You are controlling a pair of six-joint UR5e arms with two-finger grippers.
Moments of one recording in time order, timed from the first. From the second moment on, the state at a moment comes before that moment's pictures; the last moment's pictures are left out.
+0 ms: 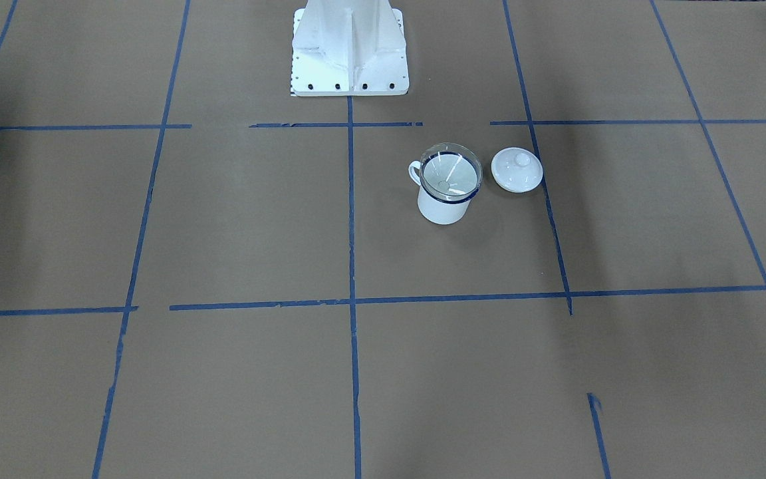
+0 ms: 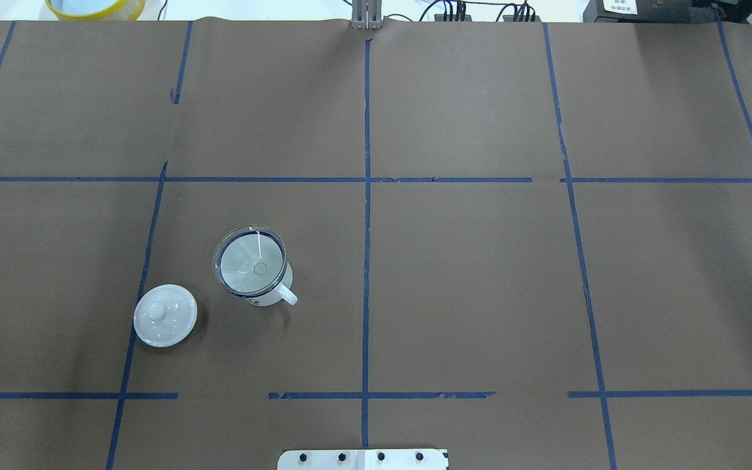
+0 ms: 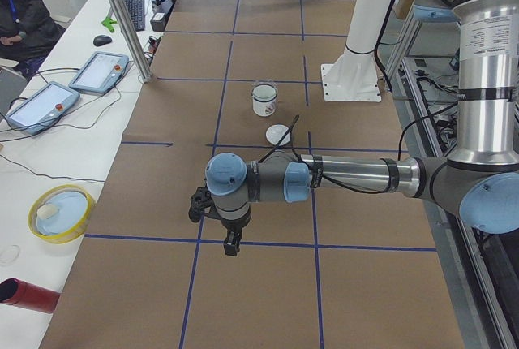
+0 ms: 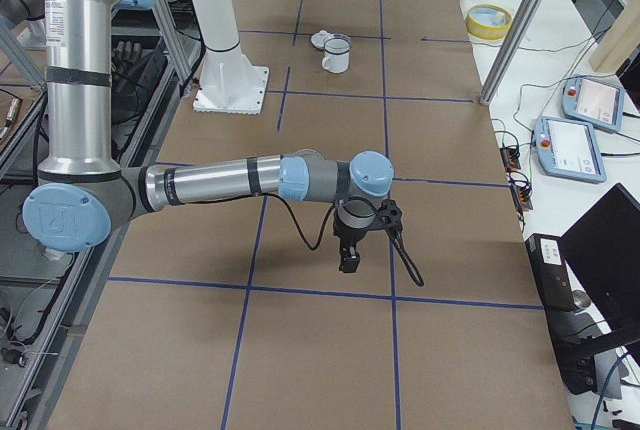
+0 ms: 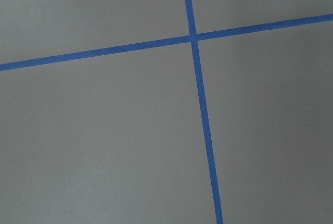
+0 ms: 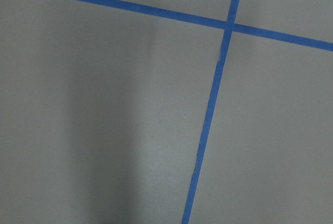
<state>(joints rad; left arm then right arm) -1.60 -1.49 -1.70 -1.49 -2.35 0.20 1.45 -1.63 1.79 -1.79 2.31 -0.13</state>
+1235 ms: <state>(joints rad) -1.60 -1.62 -1.75 -1.51 -2.35 0.20 1.45 -1.63 1.79 -1.79 2.31 -0.13</state>
